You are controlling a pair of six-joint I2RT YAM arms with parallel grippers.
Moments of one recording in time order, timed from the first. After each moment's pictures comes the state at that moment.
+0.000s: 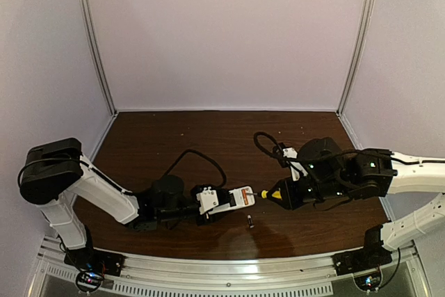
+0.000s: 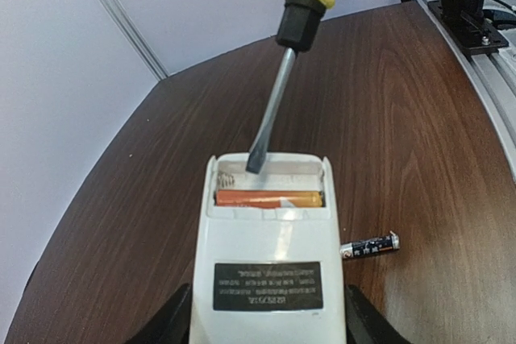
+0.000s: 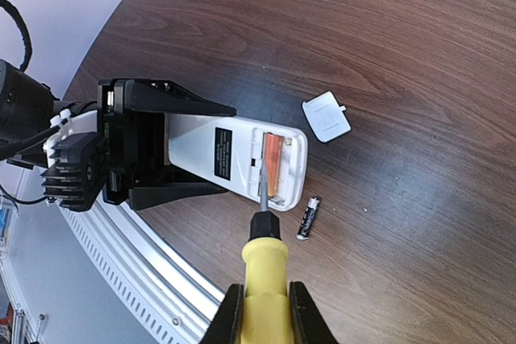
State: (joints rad) left arm -1.14 1.72 0.53 0.91 0.05 0.45; right arm 1.18 1.12 0.91 -0.57 0.14 0.72
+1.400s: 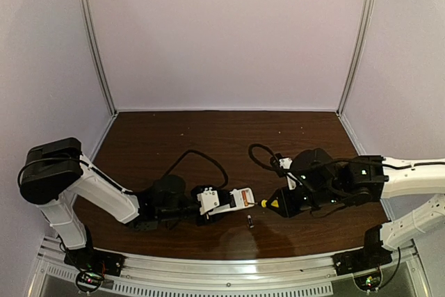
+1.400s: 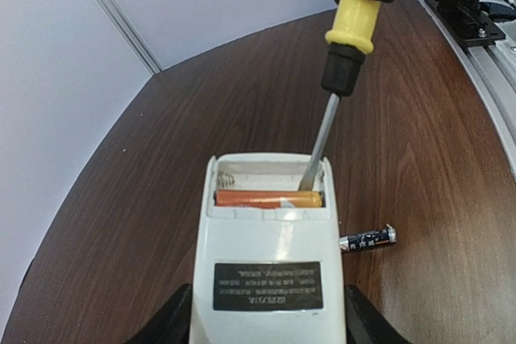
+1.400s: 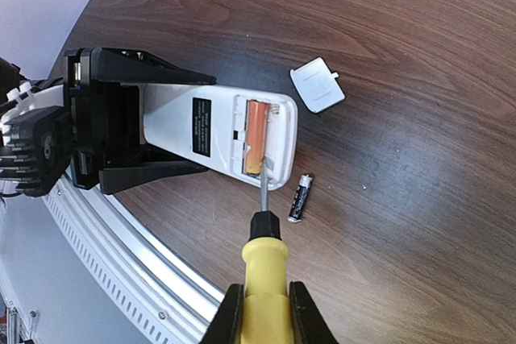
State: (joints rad) left arm -1.13 1.72 0.54 0.87 0.06 0.45; right arm 1.20 1.15 0.86 -0.56 0.14 0.76
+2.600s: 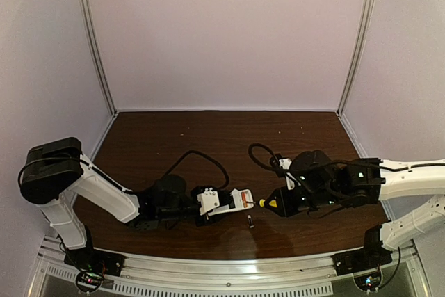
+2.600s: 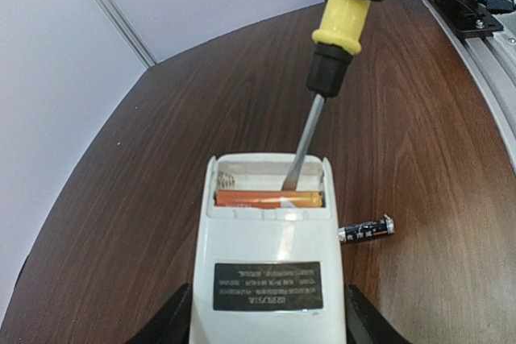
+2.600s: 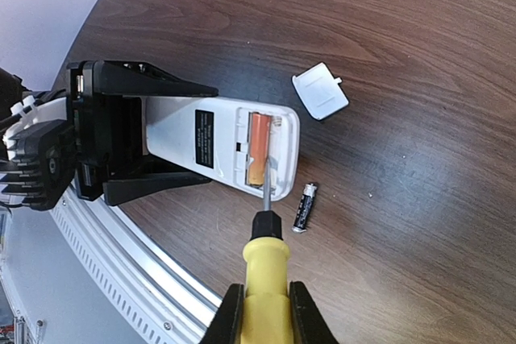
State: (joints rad) left arm -1.13 1.72 0.55 0.85 0.07 0.45; right arm 1.19 1.16 0.83 -0.49 0.13 0.78
